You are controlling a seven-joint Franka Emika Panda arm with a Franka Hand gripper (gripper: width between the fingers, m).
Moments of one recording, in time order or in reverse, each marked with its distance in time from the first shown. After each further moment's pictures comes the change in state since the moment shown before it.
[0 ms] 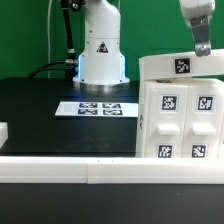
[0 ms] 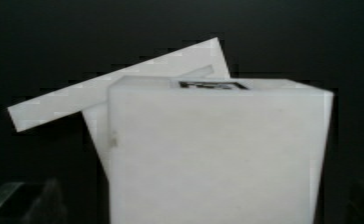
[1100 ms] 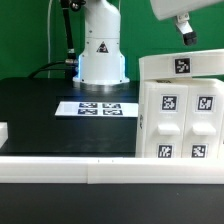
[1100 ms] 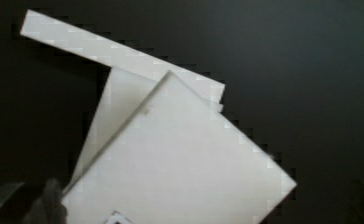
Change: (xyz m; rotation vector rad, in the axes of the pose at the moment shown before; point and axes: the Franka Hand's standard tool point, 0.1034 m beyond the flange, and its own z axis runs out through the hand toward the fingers) arm -0.010 -0.006 -0.008 -0.084 -0.057 -0.768
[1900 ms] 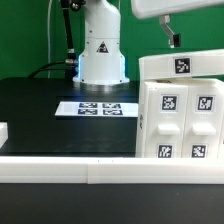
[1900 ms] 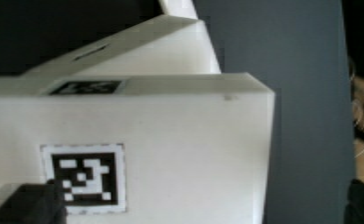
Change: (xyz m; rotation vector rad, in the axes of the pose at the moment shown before) arm -0.002 0.002 0.001 -0.089 0.039 -0.844
